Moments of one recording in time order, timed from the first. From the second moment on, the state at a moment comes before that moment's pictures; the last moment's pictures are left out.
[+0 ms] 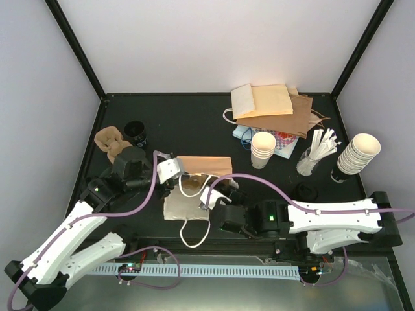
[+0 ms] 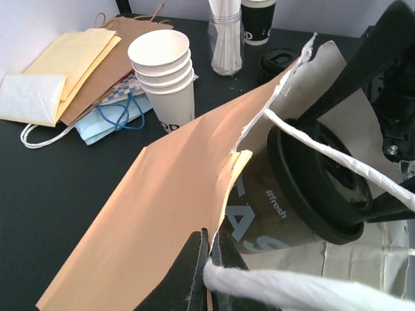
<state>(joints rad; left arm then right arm) -0.61 0.76 0.88 -0.64 0.48 0.35 1.54 1.21 1.07 -0.78 0.69 0.11</state>
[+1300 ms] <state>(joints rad) -0.62 0.76 0.91 -0.66 0.46 0.30 1.39 1.47 0.97 -0.41 0.67 -0.35</state>
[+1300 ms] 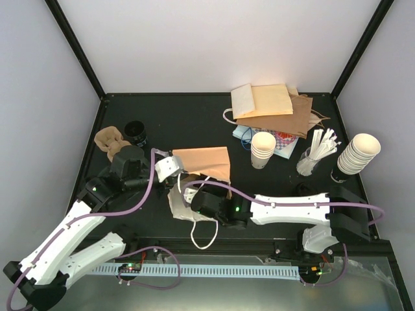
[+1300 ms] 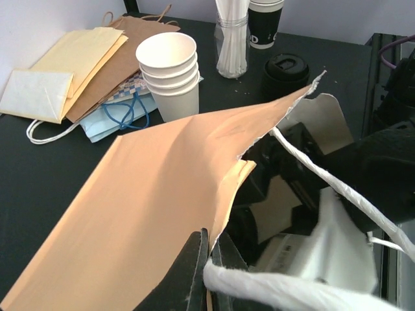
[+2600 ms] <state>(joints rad) -0.62 0.81 0.93 -0.66 0.53 0.20 1.34 1.55 1.04 -0.30 0.56 -0.43</state>
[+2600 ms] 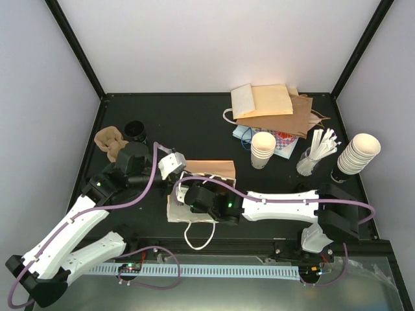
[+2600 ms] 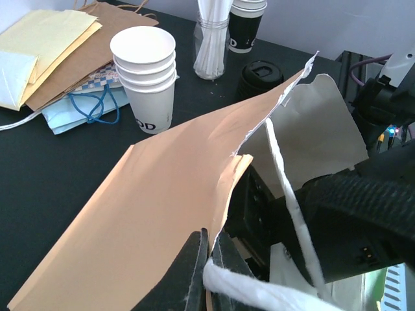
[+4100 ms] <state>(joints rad) -0.60 1.06 1.24 -0.90 0.53 0.04 1.28 1.73 1.38 -0.84 0.34 -0.27</state>
